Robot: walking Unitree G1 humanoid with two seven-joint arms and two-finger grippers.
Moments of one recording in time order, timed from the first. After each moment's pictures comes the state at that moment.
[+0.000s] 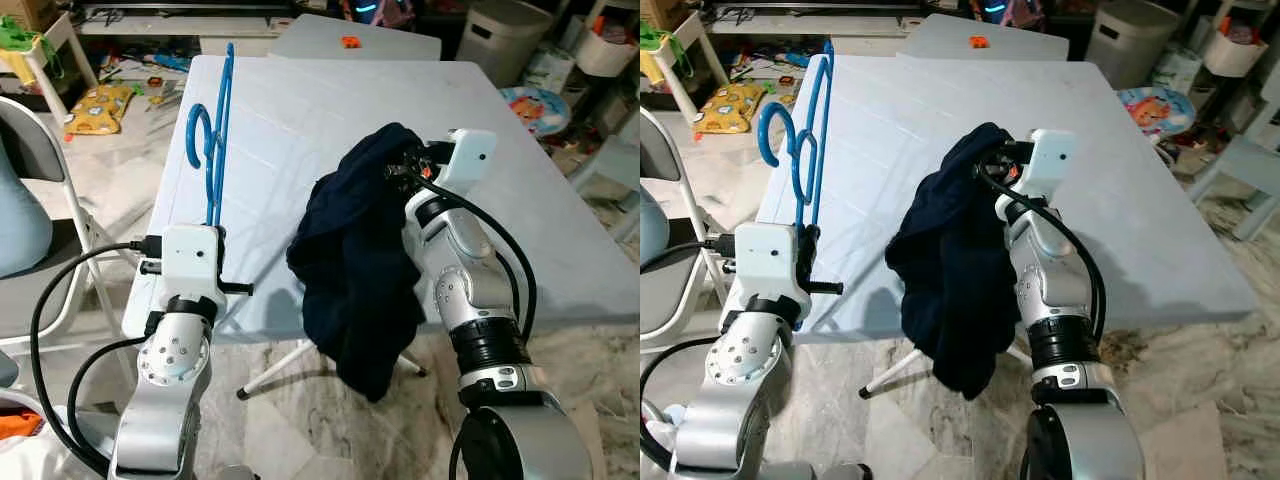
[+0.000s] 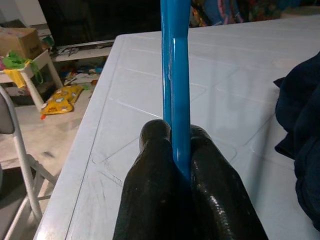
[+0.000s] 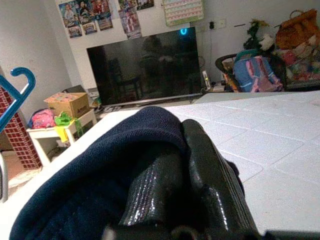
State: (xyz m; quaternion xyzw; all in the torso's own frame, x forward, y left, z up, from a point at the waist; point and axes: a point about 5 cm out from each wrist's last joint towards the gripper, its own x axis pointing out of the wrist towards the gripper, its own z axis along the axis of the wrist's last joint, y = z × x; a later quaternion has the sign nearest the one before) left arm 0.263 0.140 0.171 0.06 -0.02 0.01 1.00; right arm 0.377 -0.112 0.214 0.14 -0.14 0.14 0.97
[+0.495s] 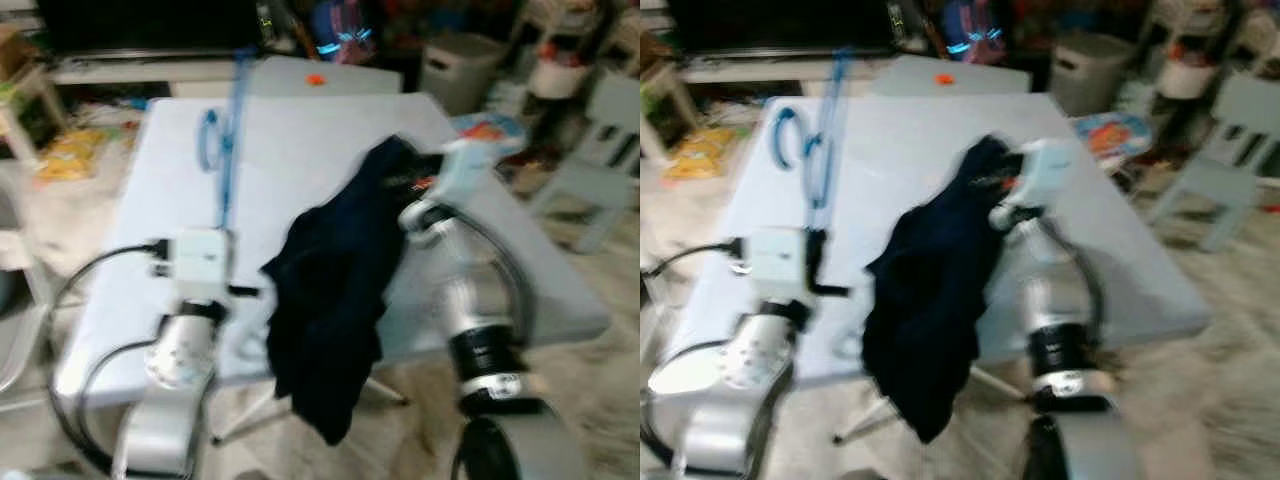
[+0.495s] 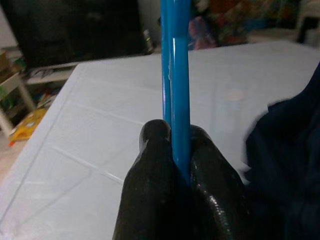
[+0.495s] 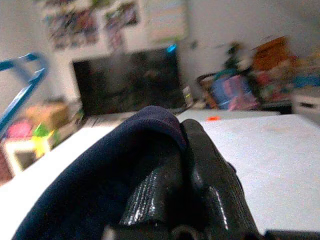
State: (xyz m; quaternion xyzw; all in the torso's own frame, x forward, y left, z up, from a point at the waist) left arm 0.263 0.138 0.170 0.06 -0.02 0.01 1.00; right arm 0.373 -0.099 0.208 0.12 -0.13 0.17 0.97
